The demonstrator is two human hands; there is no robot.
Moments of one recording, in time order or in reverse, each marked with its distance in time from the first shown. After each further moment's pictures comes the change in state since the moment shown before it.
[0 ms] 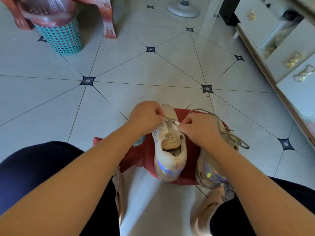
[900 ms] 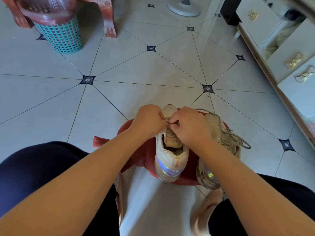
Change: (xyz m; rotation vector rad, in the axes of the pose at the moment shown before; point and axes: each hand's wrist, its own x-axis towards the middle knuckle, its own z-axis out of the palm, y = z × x) left_hand 0.001 0.005 0.012 0.057 -0.033 -0.011; right_hand -0.001 -0.023 0.005 -0.192 0.073 -0.287
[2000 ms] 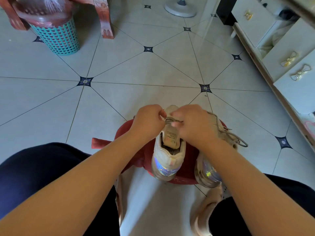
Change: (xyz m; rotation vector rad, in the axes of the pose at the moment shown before) left_hand -0.008 0.002 0.003 -0.117 0.104 0.006; right_hand -0.001 0.015 -0.003 -0.017 0.042 -0.023
